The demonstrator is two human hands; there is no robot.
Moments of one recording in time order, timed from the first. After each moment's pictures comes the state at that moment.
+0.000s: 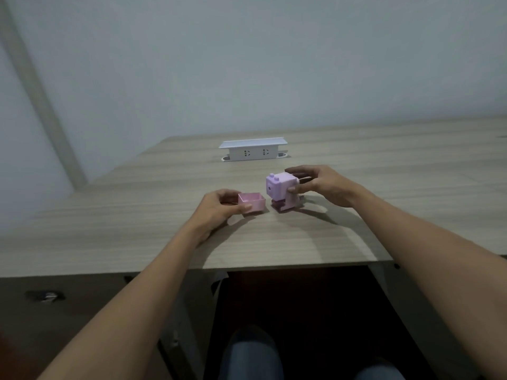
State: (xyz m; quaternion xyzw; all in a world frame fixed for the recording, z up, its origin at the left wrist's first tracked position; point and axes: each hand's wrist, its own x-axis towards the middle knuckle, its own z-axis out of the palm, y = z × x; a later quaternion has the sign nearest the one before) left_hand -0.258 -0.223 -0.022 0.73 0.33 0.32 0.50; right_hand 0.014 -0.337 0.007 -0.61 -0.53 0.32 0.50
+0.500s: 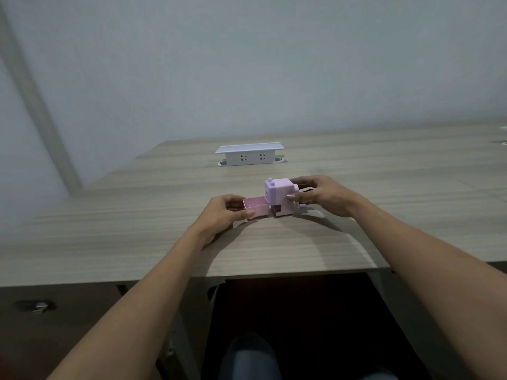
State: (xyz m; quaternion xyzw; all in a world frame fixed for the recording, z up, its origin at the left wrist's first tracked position) left_hand -0.239 -0.223 -0.021 0.74 0.30 0.30 0.52; right_hand 0.014 -0.348 0.001 -0.59 -0.53 0.34 0.51
